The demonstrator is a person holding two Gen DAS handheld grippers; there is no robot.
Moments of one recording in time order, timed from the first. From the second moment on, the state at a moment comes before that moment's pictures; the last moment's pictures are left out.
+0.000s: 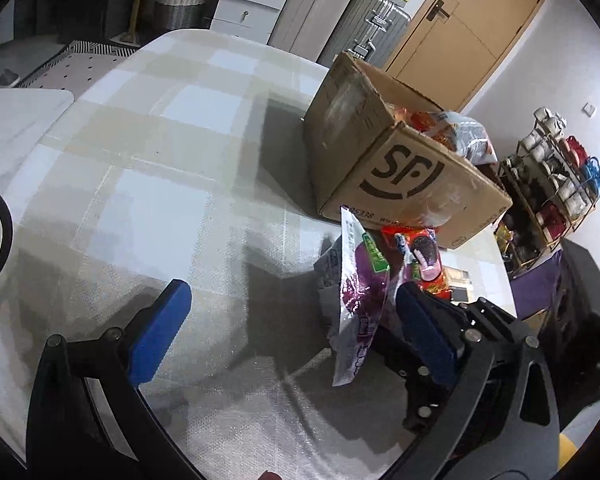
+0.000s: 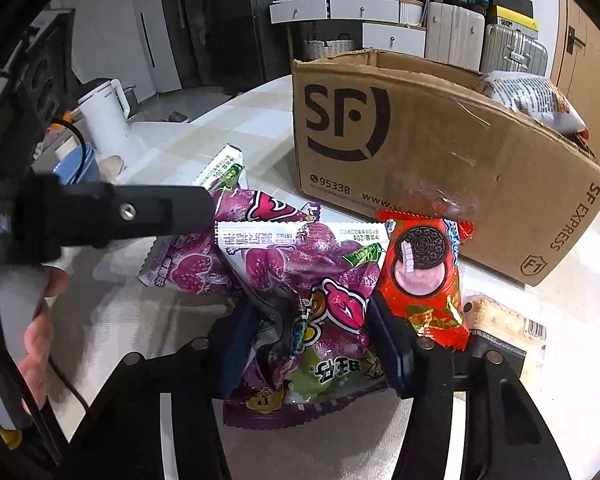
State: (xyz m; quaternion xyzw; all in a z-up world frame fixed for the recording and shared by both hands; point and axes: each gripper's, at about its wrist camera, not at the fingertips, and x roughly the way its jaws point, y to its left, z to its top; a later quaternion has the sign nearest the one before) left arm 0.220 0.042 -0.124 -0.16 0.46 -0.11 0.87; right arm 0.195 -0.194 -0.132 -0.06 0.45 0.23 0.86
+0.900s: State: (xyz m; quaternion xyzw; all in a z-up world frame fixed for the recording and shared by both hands) left arm 0.220 0.022 -0.140 -0.19 0.49 -0.12 0.85; right arm 0.159 -0.255 -0.097 0.05 0.43 0.26 0.87
